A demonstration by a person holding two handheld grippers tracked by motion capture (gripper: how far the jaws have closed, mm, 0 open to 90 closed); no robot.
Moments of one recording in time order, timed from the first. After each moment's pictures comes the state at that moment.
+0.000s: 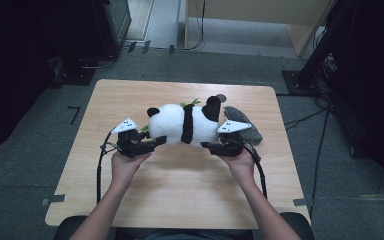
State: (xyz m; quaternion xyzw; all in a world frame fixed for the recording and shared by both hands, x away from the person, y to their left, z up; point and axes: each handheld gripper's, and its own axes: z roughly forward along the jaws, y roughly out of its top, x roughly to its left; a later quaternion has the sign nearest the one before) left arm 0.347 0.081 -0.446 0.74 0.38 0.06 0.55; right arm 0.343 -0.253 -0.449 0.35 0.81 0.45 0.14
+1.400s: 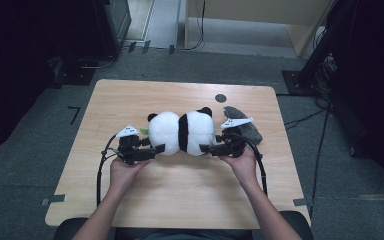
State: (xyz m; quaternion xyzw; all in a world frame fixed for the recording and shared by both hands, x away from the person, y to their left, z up) left arm 0.343 0.083 -0.469 0.75 0.44 0.03 0.49; right arm 0.352 -0.262 -0.451 0.40 0.80 0.45 0.02
